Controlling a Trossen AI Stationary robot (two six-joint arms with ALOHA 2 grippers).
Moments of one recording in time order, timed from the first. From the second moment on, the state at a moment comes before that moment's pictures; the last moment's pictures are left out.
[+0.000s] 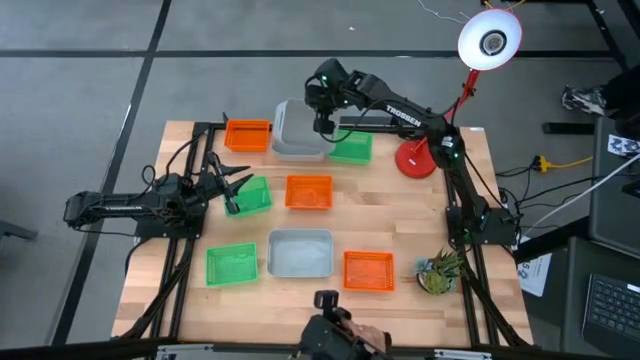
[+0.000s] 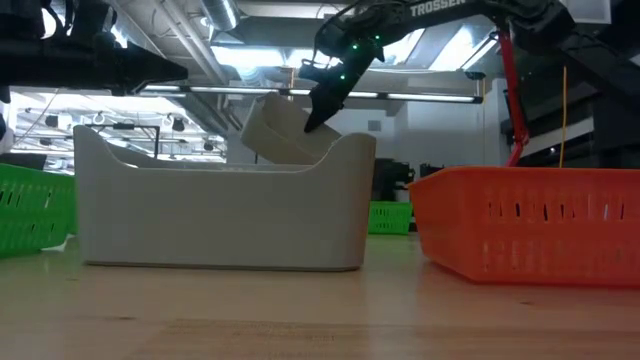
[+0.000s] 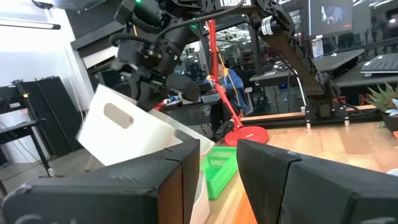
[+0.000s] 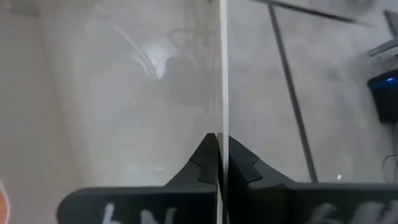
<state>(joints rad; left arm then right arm) 0.13 0.18 0.01 0.43 -0.34 0.30 -0.55 2.24 2.29 -0.84 0.00 -0.56</state>
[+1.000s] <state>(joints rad) 0.13 0.18 0.01 0.43 -0.34 0.30 -0.55 2.24 2.27 -0.80 -0.01 -0.57</state>
